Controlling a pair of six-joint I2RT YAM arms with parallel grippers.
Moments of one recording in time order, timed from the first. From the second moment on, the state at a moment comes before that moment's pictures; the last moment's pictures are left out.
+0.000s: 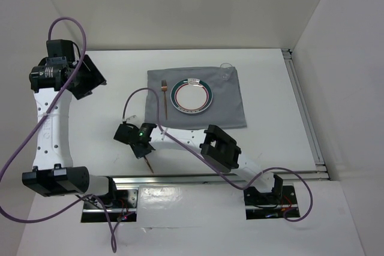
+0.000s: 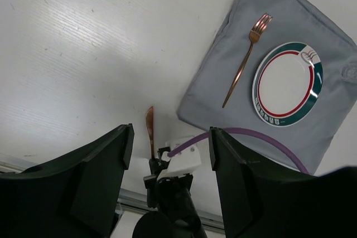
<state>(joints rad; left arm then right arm) 0.16 1.37 1.75 -1.23 -0.01 -0.51 1.26 2.40 2.07 -0.81 0.26 0.68</state>
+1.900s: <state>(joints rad) 0.14 1.44 1.69 -1.14 0.06 -0.47 0.20 2.02 1.42 -0.46 -0.09 0.29</state>
